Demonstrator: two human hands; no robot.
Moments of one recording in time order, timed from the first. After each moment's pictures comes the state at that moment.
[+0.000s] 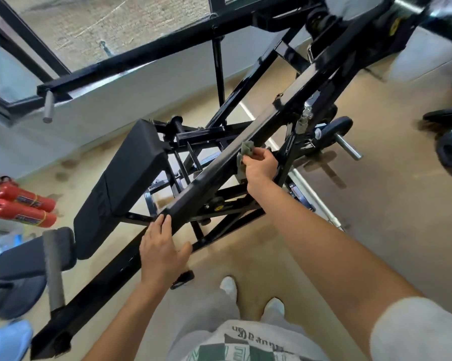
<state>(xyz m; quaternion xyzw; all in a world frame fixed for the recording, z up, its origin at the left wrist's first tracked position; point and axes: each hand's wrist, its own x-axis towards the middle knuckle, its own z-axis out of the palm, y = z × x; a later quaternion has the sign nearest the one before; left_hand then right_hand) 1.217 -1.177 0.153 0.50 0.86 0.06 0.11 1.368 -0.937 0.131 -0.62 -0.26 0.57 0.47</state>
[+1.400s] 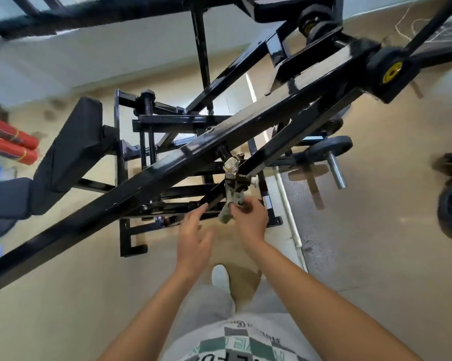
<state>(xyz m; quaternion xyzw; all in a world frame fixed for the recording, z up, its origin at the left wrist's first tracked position) 1.489 -0.931 0.100 0.34 0.83 0.36 0.25 1.578 -0.822 0.079 -0.61 -0.45 0.60 0.26</state>
